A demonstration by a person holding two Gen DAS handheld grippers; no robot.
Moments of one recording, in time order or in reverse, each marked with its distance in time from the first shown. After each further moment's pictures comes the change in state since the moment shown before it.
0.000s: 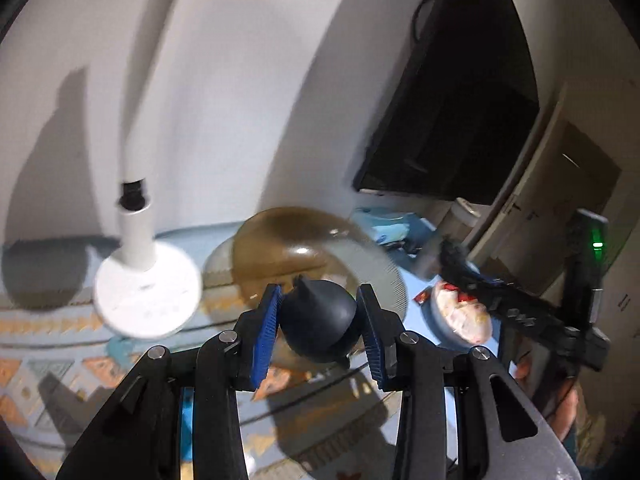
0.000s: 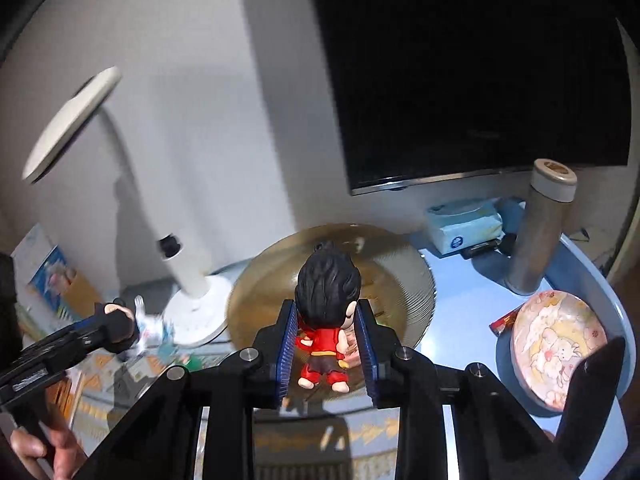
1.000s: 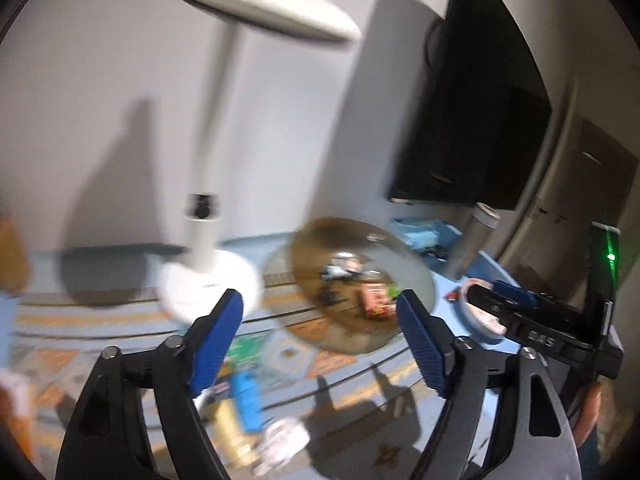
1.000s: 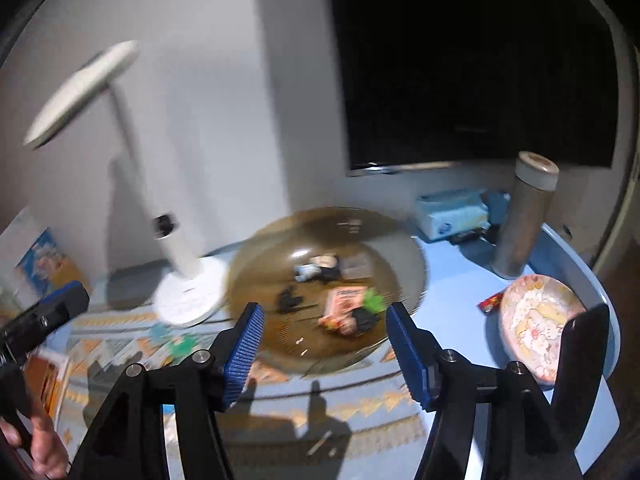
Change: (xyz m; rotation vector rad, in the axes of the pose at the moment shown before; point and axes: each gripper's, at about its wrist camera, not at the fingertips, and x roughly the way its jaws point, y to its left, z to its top) left arm -0.100 0.021 -0.043 0.030 -0.122 0.199; right arm -0.035 0.032 -0.033 -0.053 -0.006 -0.050
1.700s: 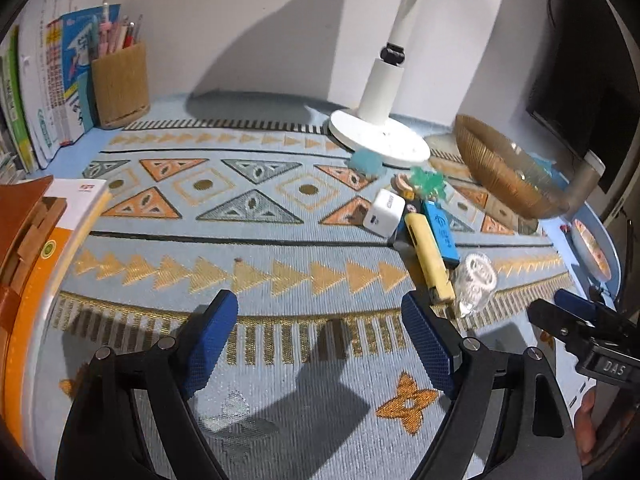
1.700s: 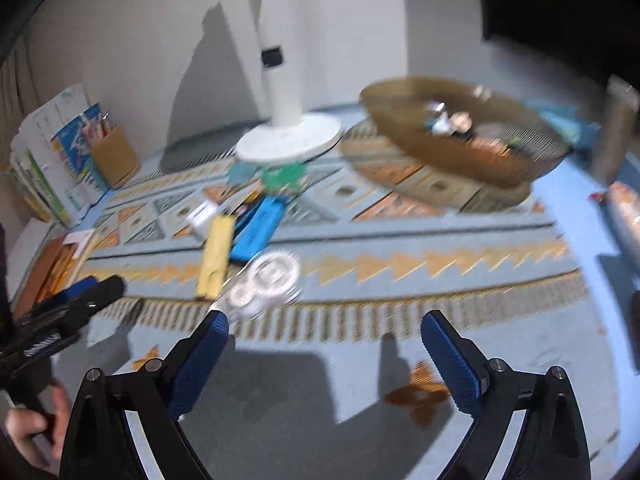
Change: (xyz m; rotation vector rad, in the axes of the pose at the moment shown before) left arm 0.005 0.119 -0.154 -0.160 0.195 0.265; right arm 0.059 0.114 -0.158 -0.091 0.226 0.164
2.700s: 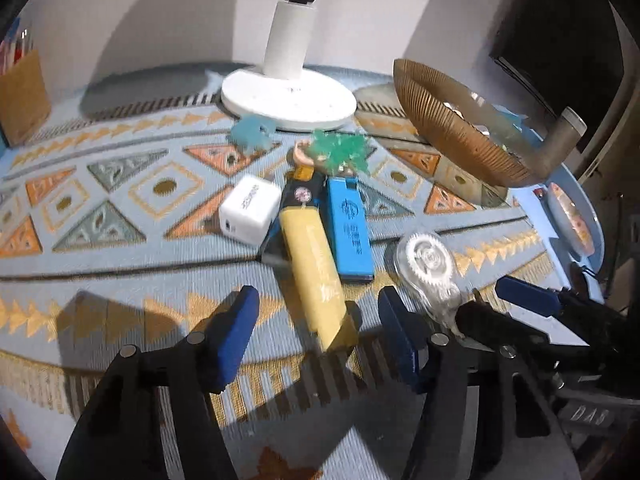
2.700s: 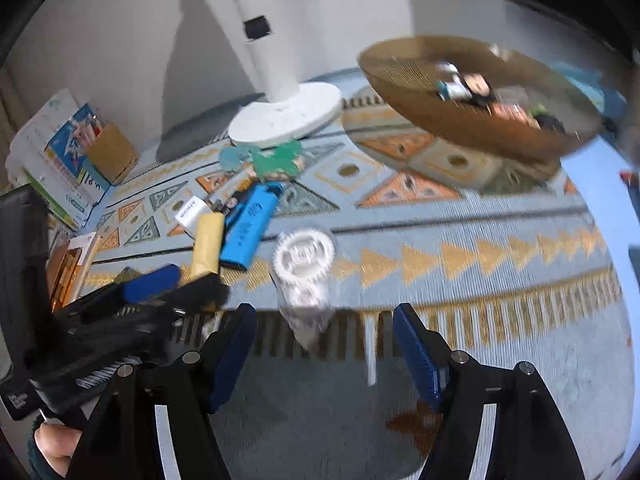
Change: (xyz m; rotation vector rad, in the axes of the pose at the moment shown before) left arm 0.063 -0.081 0.020 0.094 0.163 -0.125; right arm 0.026 -0.013 0.029 0.020 0.112 0.053
